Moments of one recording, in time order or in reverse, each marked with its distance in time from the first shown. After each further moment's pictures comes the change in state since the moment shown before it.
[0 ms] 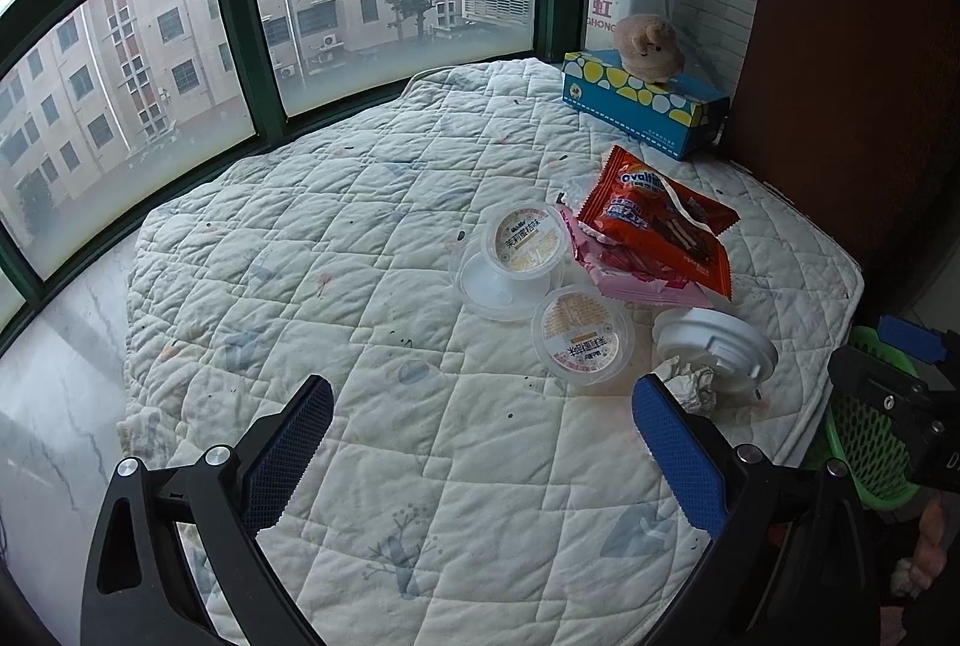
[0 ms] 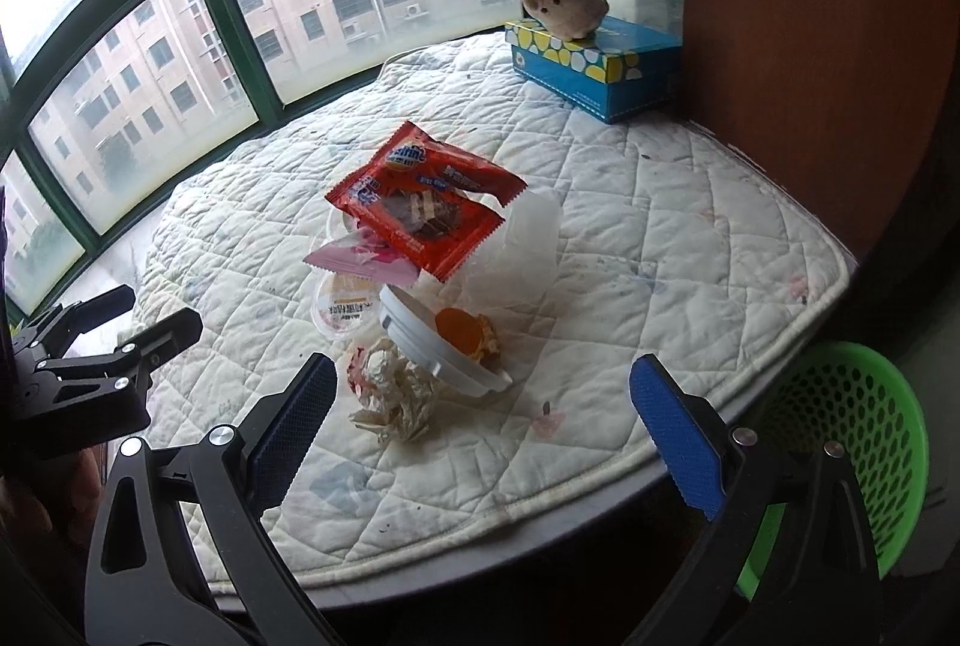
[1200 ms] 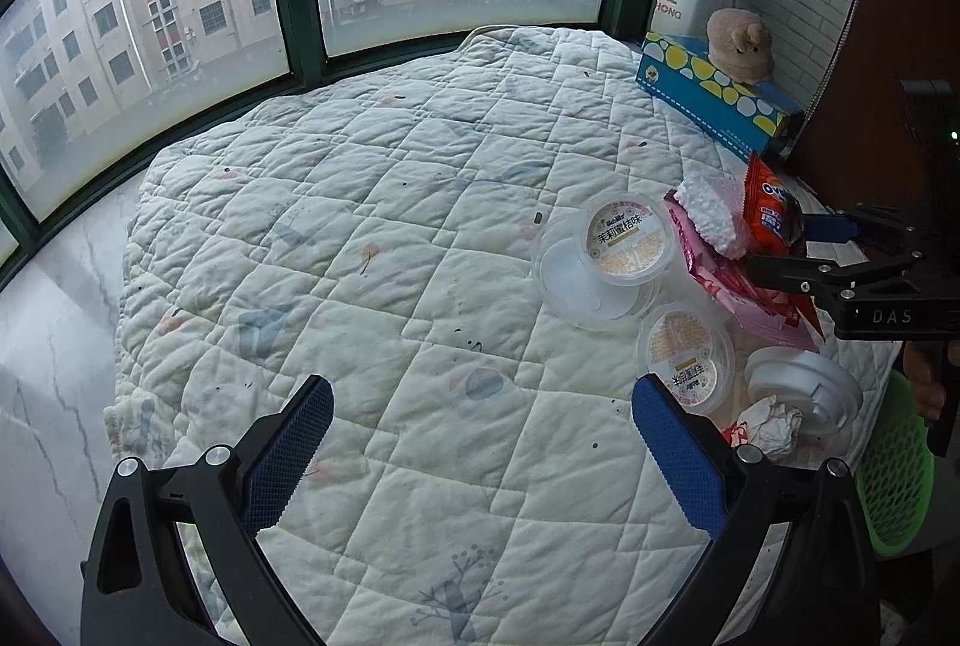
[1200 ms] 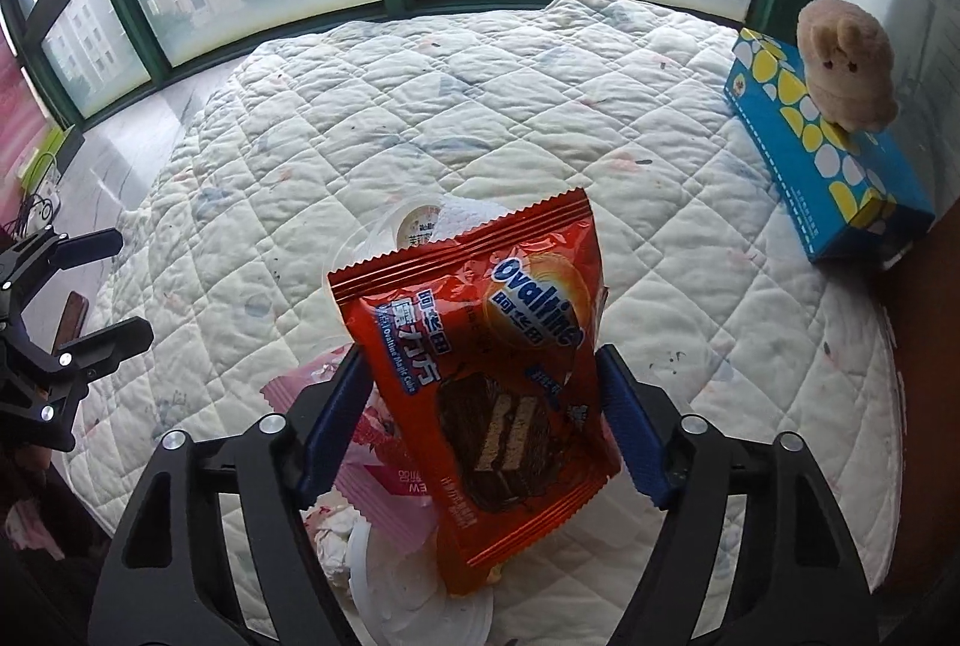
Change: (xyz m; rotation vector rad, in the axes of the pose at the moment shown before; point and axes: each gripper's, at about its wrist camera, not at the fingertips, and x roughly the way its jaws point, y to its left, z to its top) left arm 0.051 0.055 0.015 -0.119 0.088 0.008; right arm 0.137 0.036 0.095 -0.439 0.205 0.208
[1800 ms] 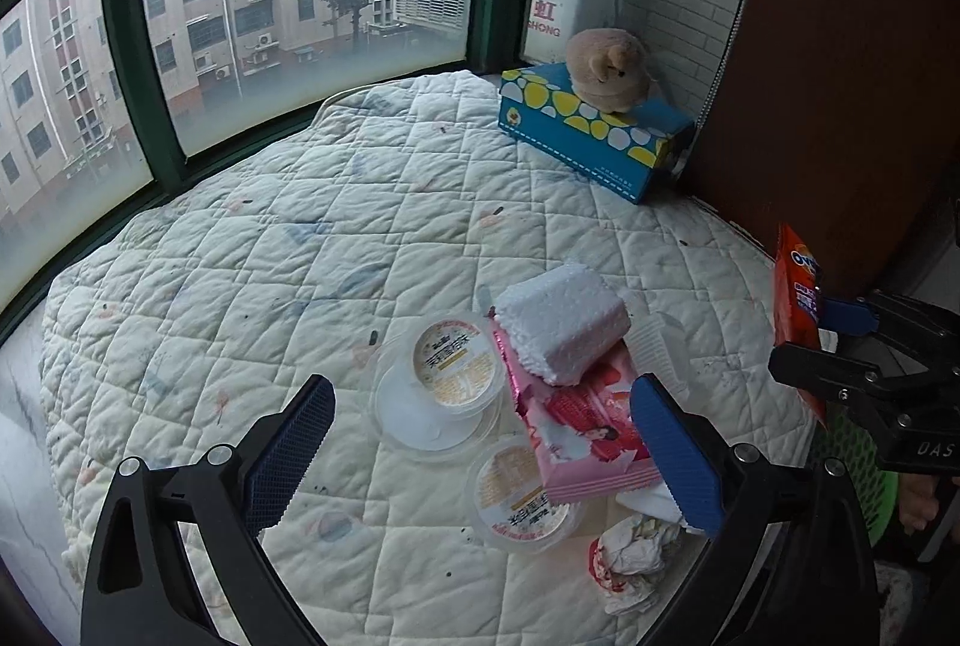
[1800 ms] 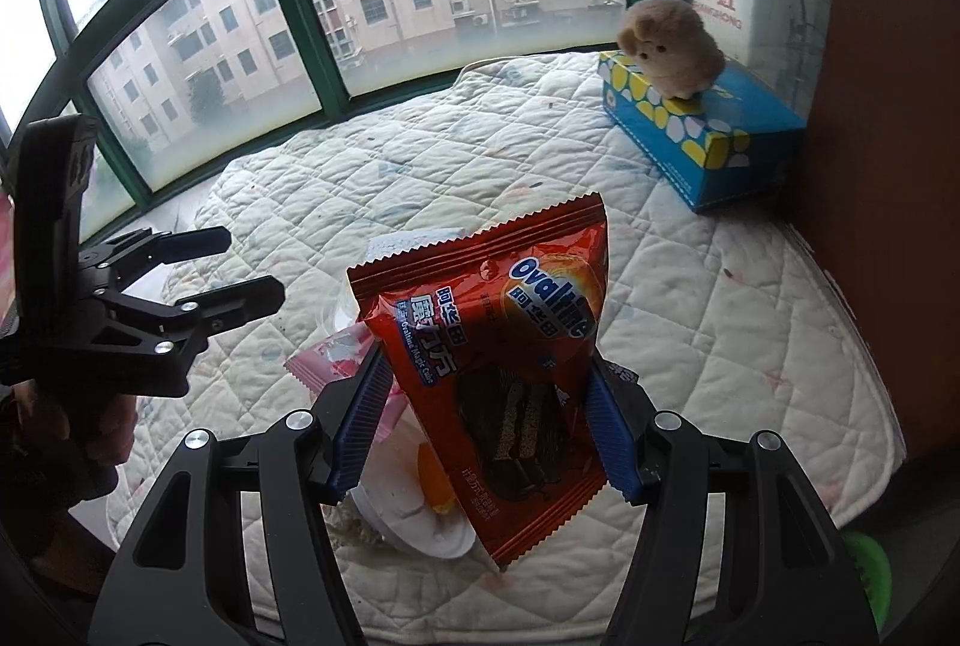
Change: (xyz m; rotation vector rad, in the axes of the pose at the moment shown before) left arm 0.013 -0.090 0.064 0.191 -0.065 -0.190; right arm -0.090 -0.036 -0.056 0.255 -0.203 -0.045
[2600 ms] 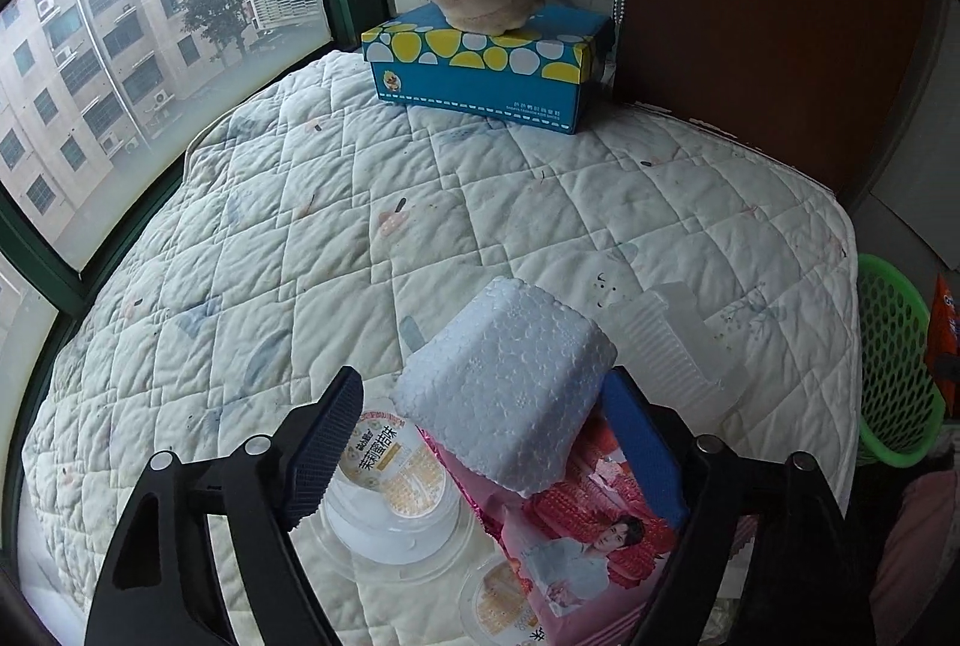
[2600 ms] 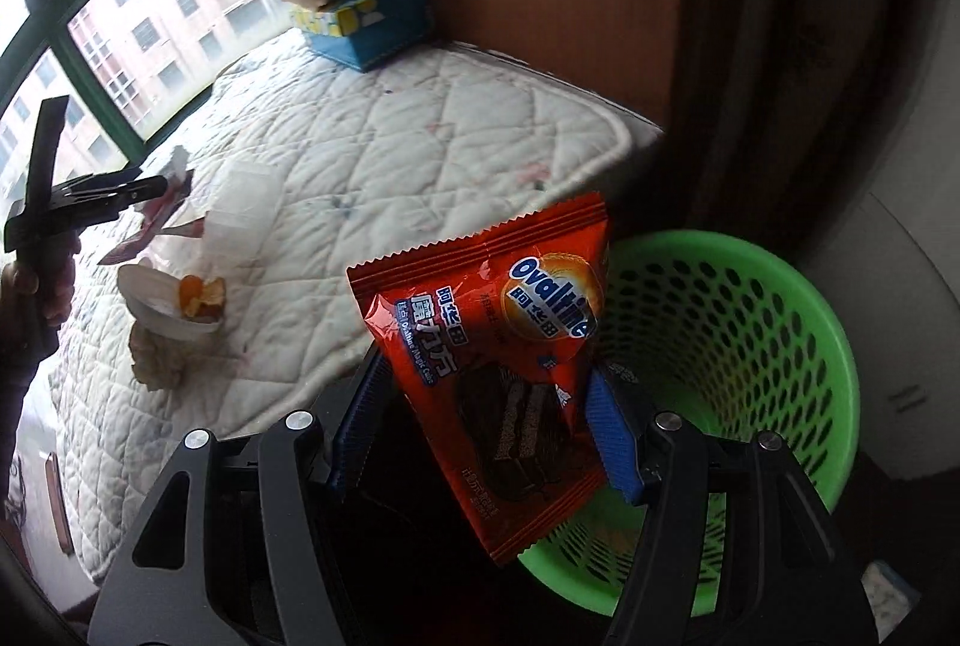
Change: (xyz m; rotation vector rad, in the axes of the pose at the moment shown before) left arm 0.083 -0.033 0.025 0.326 0.110 -0.084; right arm -0.095 -0.113 -0.176 0.442 0.042 -0.335
